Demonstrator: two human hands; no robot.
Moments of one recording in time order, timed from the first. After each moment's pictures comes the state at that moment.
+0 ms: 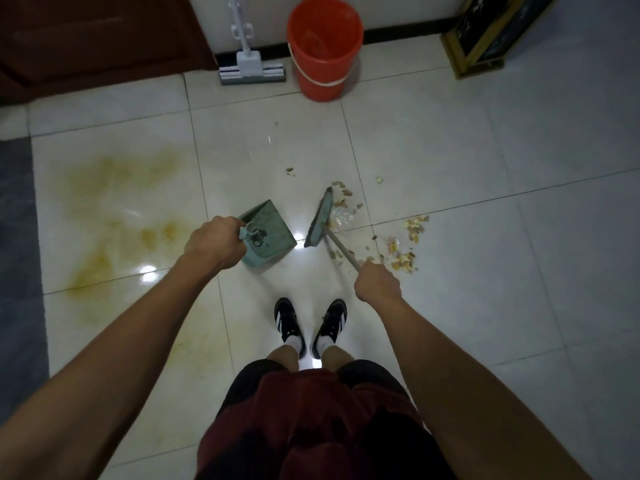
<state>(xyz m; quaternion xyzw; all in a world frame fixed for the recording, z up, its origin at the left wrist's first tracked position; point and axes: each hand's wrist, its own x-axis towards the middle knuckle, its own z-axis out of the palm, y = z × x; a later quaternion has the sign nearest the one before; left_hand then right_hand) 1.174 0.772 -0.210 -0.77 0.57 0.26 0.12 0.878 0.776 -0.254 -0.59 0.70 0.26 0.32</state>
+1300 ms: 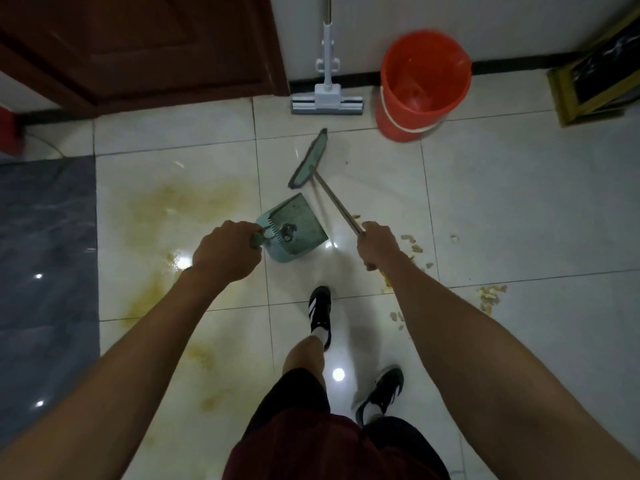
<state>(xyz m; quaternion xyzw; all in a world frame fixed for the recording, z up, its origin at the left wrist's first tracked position) 1.436 0.559 -0.230 -0.79 0.54 0.30 0.08 1.184 0.461 -0.333 -0.59 0.66 0.12 0.44</state>
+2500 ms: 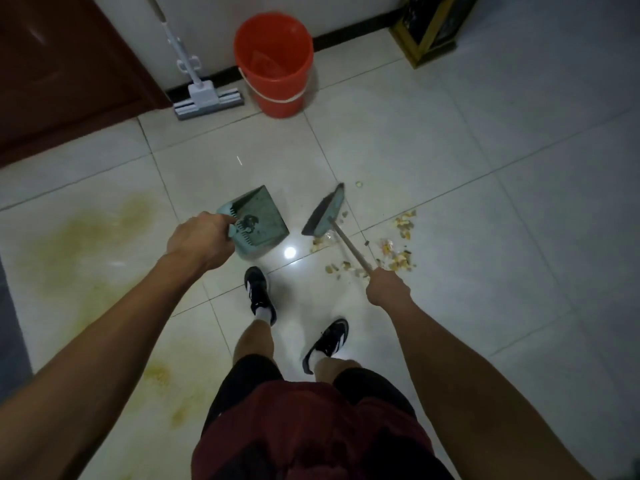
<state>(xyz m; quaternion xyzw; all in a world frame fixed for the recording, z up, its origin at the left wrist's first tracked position) 1.187 0.656 -0.207 -0.70 0.67 0.20 0.15 0.859 0.732 -0.293 -0.50 0.76 0.22 0.35</state>
